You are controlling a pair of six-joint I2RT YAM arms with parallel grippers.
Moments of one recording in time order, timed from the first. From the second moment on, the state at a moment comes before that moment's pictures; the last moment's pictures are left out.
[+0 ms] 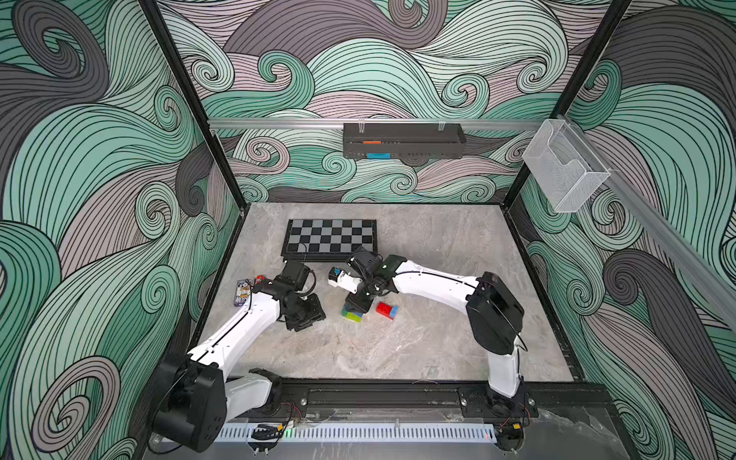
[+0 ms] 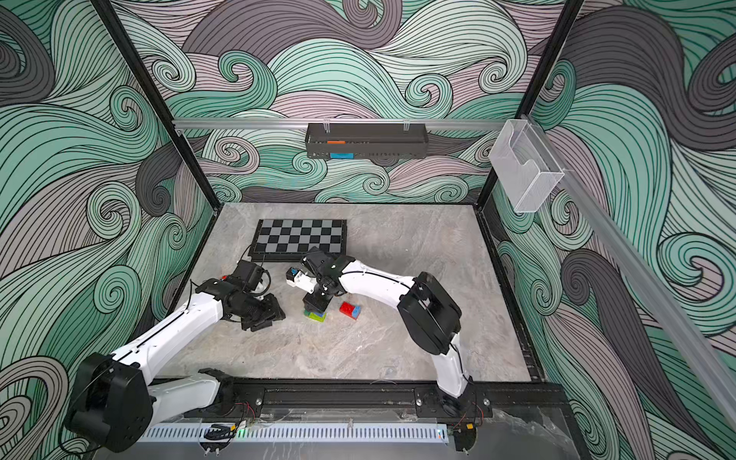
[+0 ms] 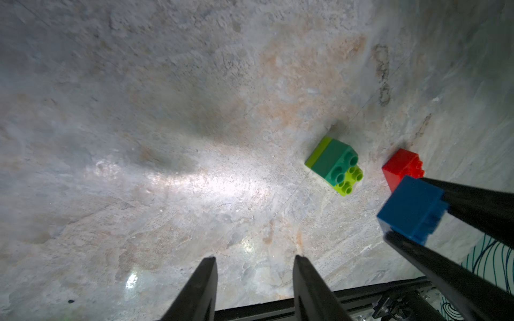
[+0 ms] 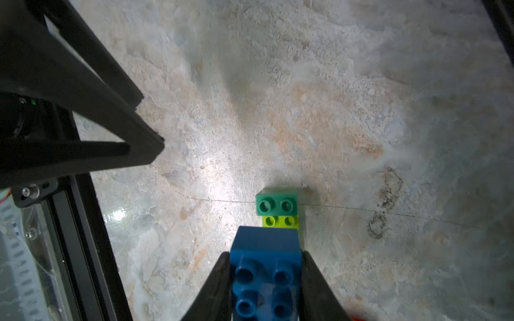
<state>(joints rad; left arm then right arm) -0.28 1.19 0.74 -0.88 0.28 -0.67 0.90 2.01 1.55 -0.74 -0.26 -0.19</state>
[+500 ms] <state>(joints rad) -0.21 1.21 0.72 -0.87 0.36 -0.67 0.91 2.14 1.71 -0.87 -0.24 -0.29</state>
